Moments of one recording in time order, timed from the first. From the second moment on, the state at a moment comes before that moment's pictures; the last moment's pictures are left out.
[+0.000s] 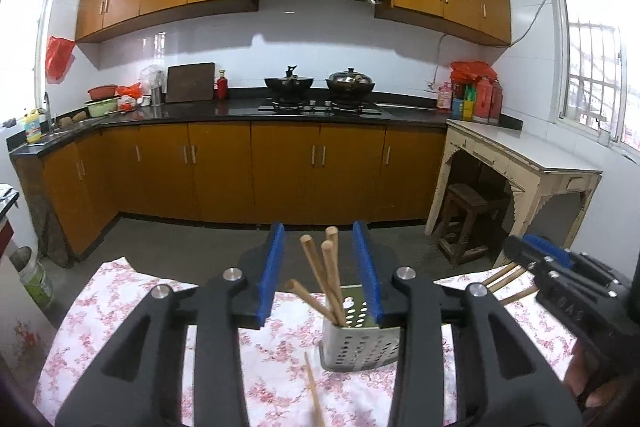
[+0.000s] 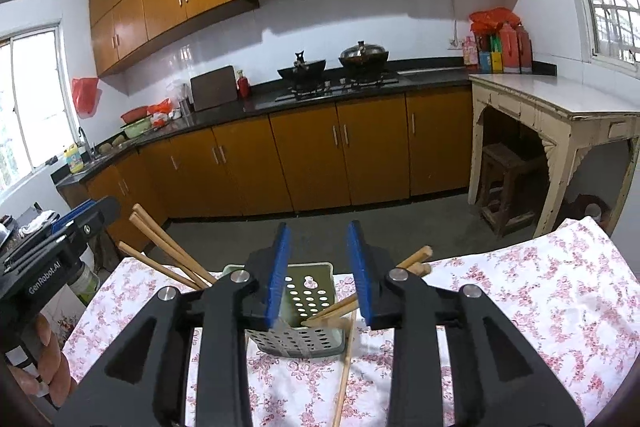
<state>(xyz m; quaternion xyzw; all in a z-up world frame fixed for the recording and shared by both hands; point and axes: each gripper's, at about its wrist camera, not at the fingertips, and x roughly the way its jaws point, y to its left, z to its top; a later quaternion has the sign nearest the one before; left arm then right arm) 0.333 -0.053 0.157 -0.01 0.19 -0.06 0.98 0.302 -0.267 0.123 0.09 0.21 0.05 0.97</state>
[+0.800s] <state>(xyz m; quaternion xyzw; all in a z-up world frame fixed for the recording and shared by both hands) 0.244 0.005 0.027 0.00 0.30 -0.03 0.95 0.241 -0.276 -0.022 0.12 0.36 0.03 0.93</state>
